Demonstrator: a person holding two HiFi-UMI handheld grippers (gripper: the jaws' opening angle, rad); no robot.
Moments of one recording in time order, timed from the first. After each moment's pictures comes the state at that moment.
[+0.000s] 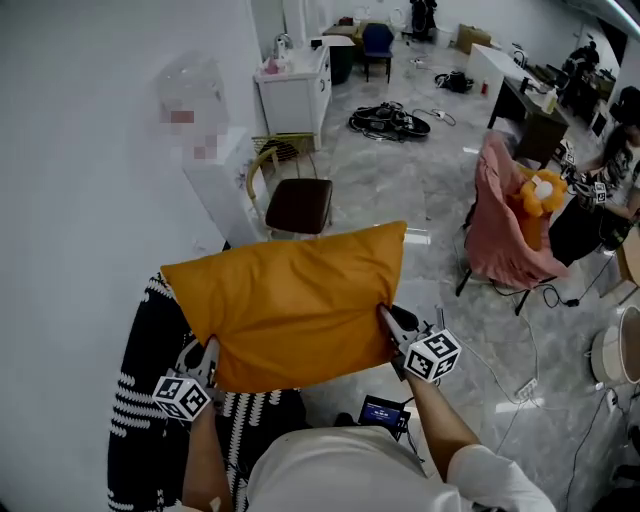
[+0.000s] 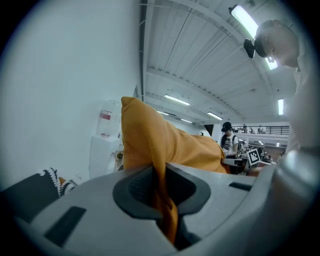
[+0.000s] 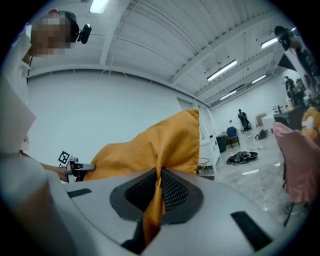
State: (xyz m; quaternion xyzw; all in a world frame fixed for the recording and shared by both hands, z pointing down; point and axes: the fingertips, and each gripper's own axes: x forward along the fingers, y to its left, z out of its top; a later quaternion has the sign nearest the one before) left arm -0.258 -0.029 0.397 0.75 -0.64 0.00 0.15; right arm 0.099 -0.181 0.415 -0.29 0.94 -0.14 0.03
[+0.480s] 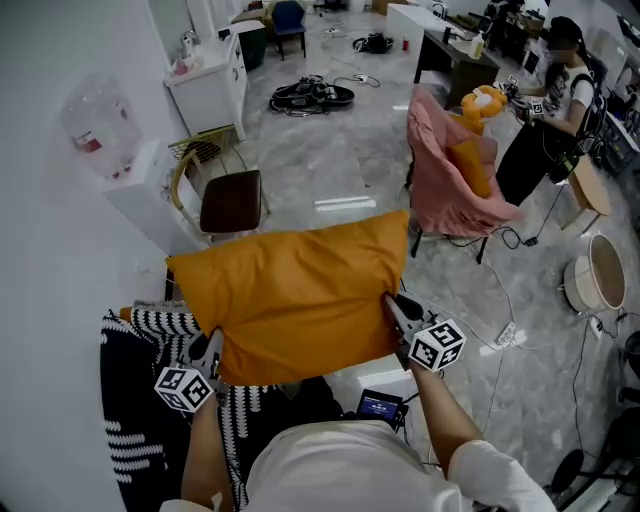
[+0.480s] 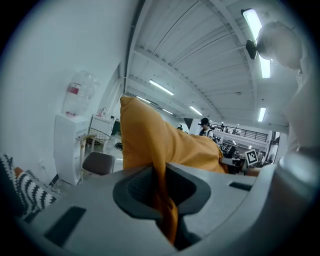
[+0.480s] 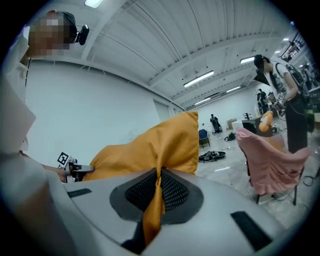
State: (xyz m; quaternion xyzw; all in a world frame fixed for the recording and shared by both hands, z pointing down) left arm -0.153 -0.155 0.455 0.83 -0.52 0.02 0.20; right arm 0.233 -0.204 0.454 -0.43 0.89 -0.16 0.01
